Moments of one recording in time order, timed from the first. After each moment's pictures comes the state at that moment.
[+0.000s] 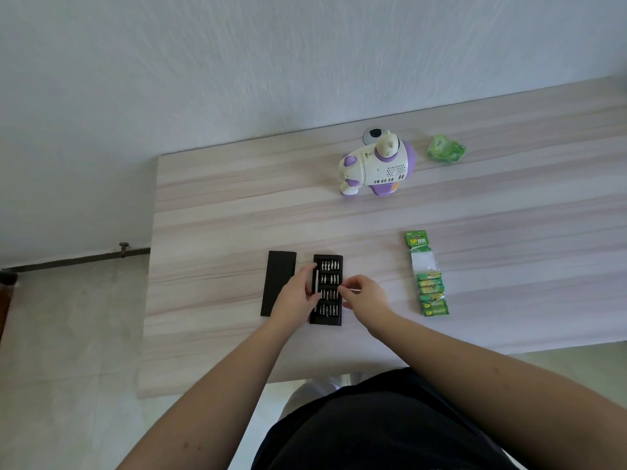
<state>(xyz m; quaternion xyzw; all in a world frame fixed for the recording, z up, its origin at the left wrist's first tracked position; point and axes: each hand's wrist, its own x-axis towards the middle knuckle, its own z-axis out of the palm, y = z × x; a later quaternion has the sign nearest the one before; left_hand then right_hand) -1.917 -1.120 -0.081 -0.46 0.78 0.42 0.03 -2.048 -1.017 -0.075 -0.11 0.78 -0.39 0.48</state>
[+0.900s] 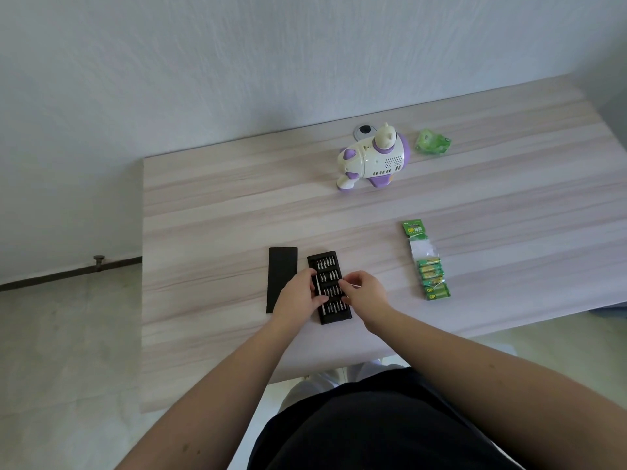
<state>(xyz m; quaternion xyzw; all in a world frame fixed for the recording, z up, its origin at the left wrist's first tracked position) -1.902 -1.125 -0.078 -0.41 0.82 0.40 0.06 -2.016 -1.023 -0.068 -0.03 0.78 -0.42 0.45</state>
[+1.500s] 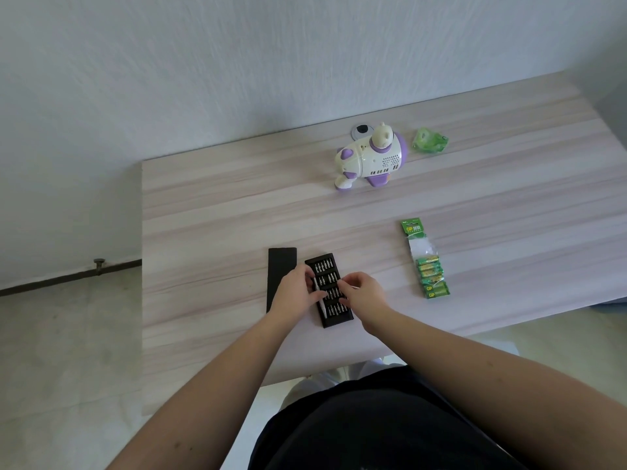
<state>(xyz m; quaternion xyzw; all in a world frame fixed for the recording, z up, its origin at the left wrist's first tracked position) -1.905 -1.134 -0.072 -0.43 0.79 0.42 0.05 -2.013 -1.021 -0.069 -0.01 0.77 -0.45 0.46</state>
